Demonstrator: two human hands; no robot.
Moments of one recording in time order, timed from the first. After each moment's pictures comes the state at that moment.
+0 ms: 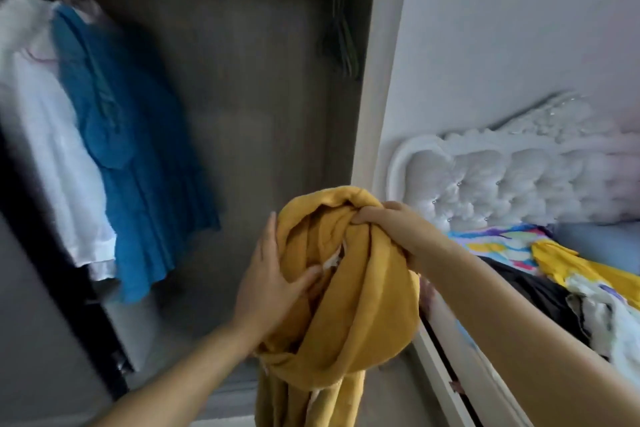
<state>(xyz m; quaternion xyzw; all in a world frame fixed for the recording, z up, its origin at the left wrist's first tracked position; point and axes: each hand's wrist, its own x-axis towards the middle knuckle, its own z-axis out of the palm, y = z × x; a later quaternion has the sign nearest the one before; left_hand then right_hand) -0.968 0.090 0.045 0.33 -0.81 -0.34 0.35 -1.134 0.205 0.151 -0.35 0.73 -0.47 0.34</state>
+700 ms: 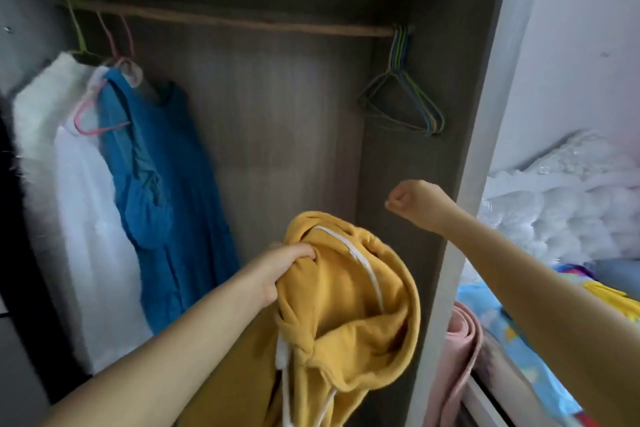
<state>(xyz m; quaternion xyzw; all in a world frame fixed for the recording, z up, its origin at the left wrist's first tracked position) -0.932 -0.160 0.144 0.37 -0.61 -0.68 0.17 -1.147 -0.032 0.207 -0.44 0.86 -0.25 -0.06</state>
